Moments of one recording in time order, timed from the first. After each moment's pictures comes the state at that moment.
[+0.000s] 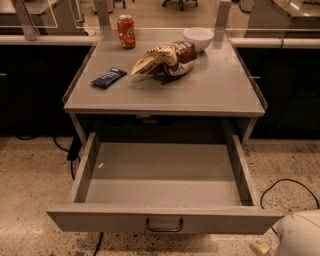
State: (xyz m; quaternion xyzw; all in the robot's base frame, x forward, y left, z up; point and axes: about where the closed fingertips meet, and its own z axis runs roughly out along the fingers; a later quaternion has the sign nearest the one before) arm 0.219 -0.257 0.621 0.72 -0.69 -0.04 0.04
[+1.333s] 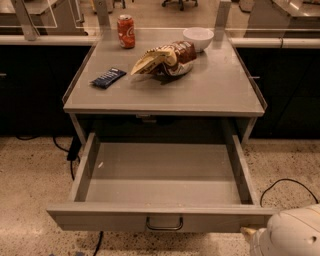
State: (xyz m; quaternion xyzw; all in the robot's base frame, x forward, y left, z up) arm 0.282 -0.242 0.578 0.67 -0.74 -0.01 -0.04
